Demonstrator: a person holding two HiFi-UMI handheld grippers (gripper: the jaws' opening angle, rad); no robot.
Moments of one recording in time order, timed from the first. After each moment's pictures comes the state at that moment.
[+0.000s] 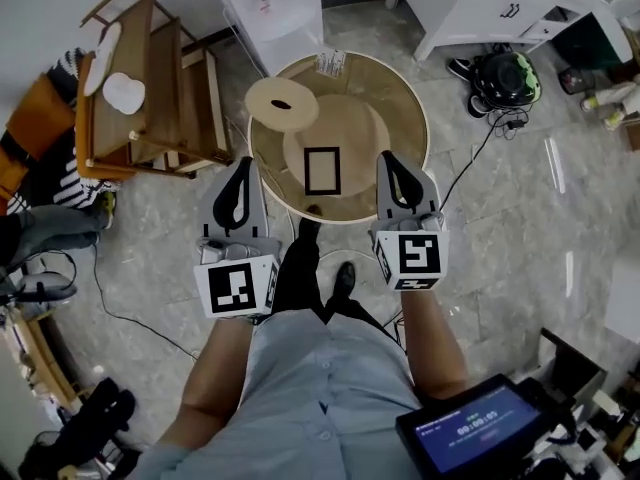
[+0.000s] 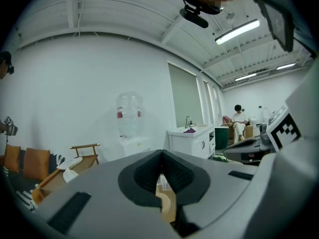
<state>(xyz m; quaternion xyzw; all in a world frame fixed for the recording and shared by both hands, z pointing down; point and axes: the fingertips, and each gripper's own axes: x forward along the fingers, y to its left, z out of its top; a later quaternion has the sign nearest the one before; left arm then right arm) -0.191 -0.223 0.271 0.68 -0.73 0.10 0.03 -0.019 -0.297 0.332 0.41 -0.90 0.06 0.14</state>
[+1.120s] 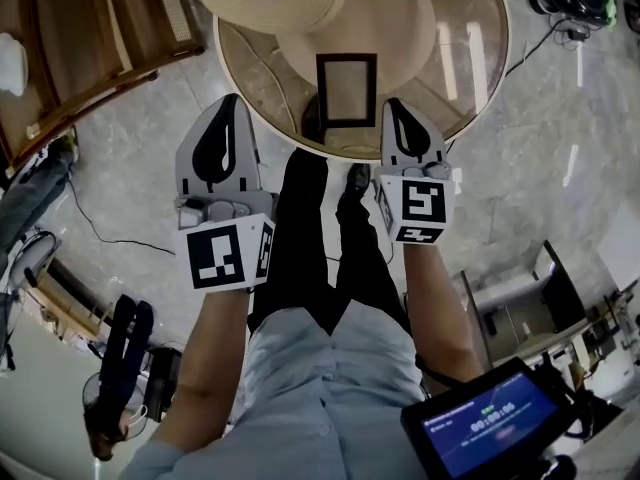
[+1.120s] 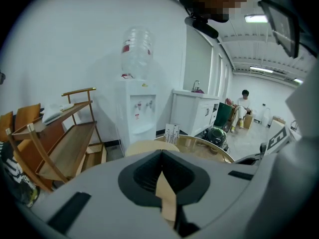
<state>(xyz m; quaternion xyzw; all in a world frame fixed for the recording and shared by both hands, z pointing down) -0.292 -0.312 0.568 0.67 -0.69 0.18 0.23 -0.094 -0.333 0.669 0.40 -0.82 0.22 0.34</state>
